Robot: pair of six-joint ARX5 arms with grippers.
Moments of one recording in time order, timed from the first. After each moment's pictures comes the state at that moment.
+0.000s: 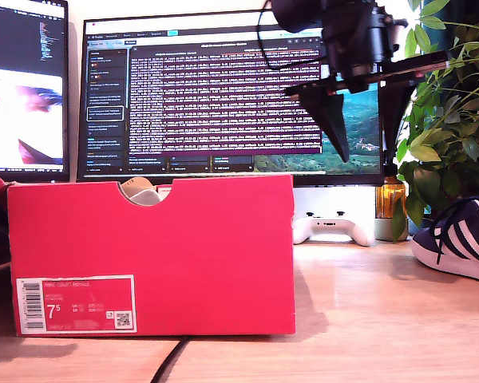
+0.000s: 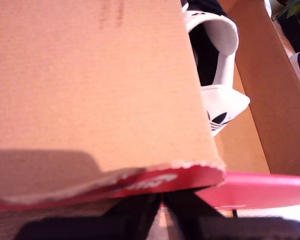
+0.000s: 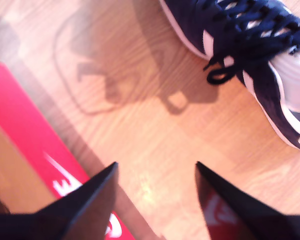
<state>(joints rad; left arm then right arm) -0.43 0.75 0.20 0.01 0.15 -0.62 0.51 1.94 1.87 -1.36 0.32 1.20</state>
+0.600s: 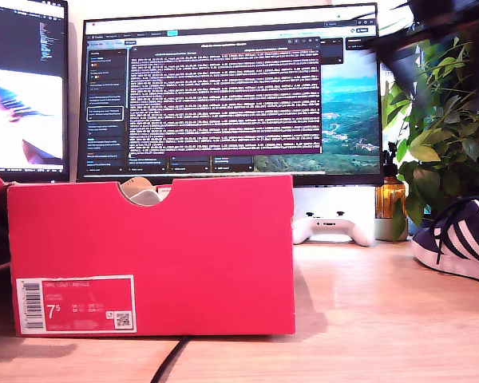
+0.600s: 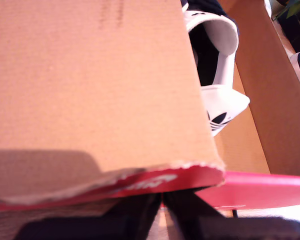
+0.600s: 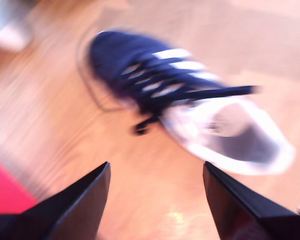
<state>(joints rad) -0.43 0.75 0.20 0.01 0.15 -0.62 0.38 1.63 1.62 -1.37 0.38 1.31</state>
